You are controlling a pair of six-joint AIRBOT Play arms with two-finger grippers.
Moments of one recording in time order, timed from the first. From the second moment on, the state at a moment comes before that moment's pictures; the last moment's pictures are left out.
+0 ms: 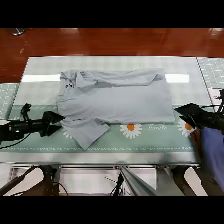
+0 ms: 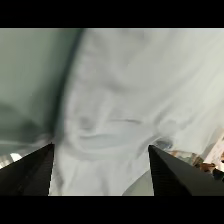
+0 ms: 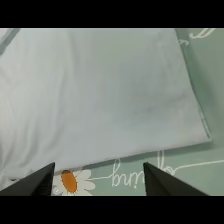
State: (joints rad) left arm 0.46 -1.13 0.38 0.58 -1.05 -1.15; right arm -0.59 -0.84 0.51 -0.72 1.17 1.22
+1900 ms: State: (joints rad) left arm 0.29 -0.92 1.22 0.29 -0.94 -1.03; right arm -0.26 -1.14 1.70 -0.88 1.26 1.39
